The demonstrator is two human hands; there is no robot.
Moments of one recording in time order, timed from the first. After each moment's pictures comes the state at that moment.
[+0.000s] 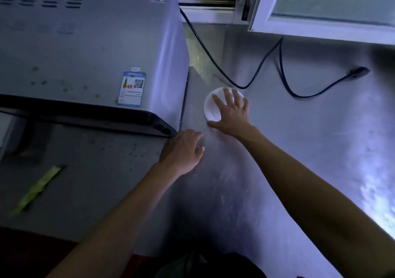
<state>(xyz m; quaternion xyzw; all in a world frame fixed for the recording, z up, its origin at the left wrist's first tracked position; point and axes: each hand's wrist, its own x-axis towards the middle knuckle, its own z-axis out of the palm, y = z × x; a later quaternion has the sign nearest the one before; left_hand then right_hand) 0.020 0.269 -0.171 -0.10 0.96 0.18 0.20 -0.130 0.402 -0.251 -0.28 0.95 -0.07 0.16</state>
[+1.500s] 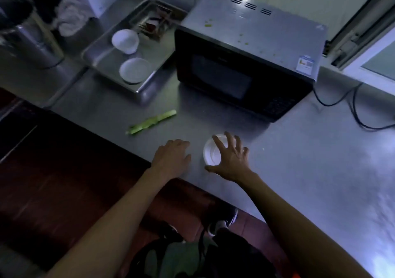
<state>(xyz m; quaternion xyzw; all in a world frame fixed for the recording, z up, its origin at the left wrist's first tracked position) 0.382 0.042 -0.158 -0.24 0.94 0.23 0.13 0.244 0.217 -0.186 -0.39 0.91 -0.01 0.17</state>
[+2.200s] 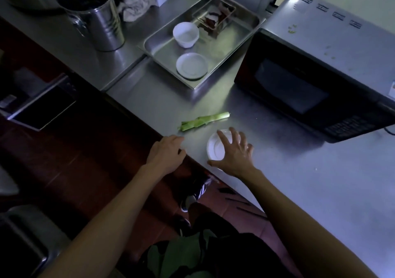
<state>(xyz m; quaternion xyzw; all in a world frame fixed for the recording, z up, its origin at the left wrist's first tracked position) 0.492 -0.092 -0.170 -0.34 0.91 0.22 0.09 0.317 0.068 -0.188 -0.43 0.88 -0.02 0.18</state>
